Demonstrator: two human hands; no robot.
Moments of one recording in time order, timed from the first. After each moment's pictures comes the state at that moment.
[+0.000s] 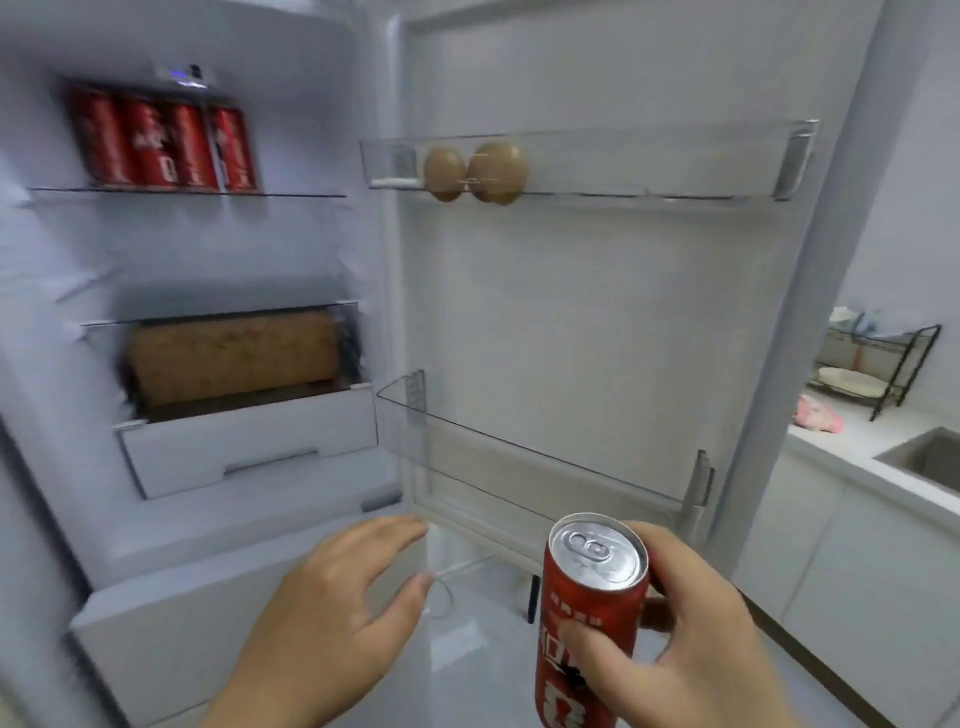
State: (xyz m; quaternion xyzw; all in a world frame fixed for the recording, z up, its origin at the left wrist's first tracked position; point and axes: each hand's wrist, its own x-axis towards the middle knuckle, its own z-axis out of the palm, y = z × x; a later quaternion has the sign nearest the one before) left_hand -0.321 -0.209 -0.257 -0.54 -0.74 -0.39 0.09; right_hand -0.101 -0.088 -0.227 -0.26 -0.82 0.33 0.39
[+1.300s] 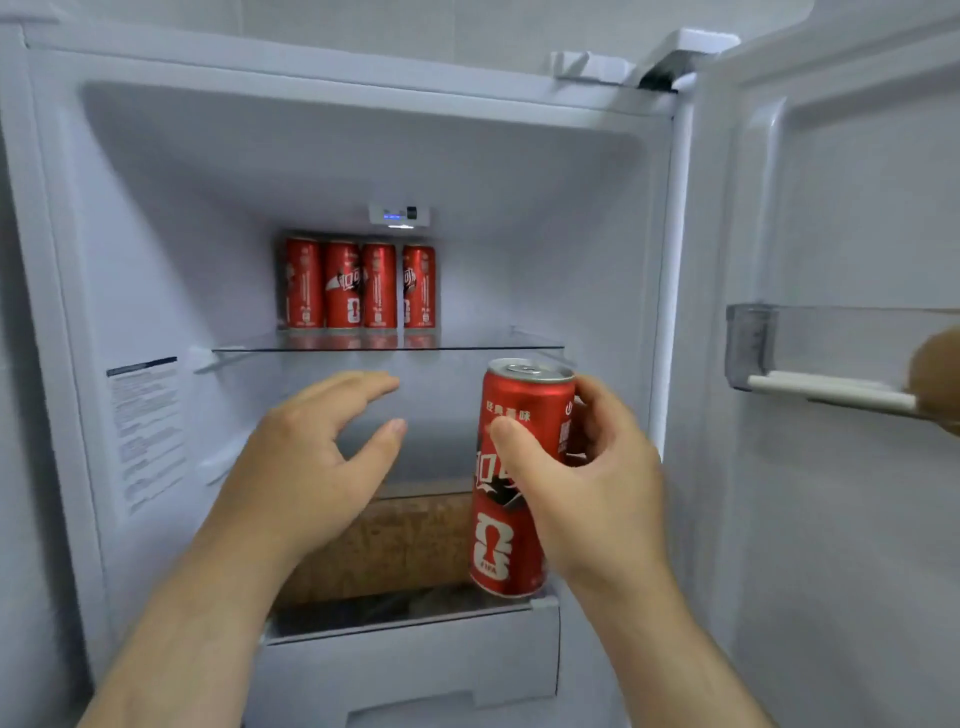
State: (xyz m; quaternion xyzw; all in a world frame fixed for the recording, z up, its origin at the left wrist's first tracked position) left_hand -0.668 -0.169 -0.083 -0.39 -0.76 -0.41 0.33; right_hand -0.542 -0.021 -0.095 -0.06 -0.70 0.52 0.49
